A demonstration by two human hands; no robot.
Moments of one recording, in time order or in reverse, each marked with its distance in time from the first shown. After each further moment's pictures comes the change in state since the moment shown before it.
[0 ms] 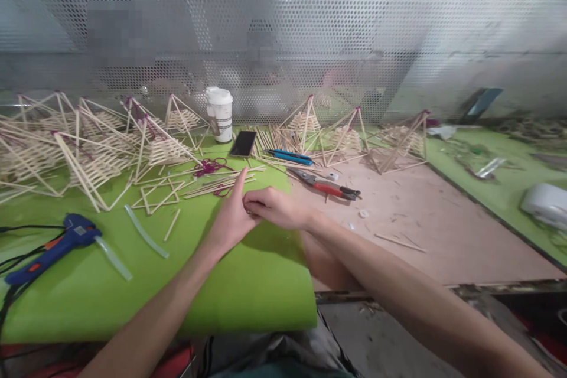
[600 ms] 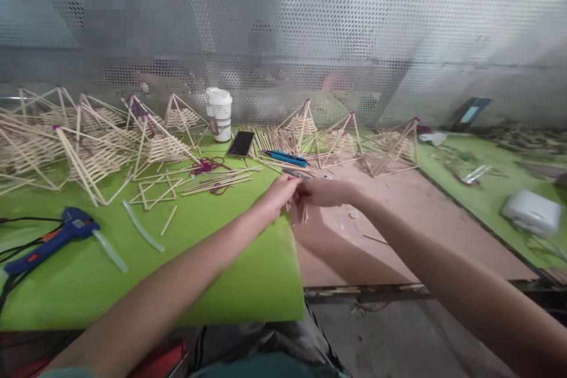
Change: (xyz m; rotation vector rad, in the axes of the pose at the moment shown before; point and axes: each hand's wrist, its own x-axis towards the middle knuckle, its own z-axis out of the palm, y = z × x) left_hand 0.059 0.079 0.075 -0.437 -0.271 -0.336; right_hand -0.059 0.020 -0.099 -0.372 -0.309 0.554
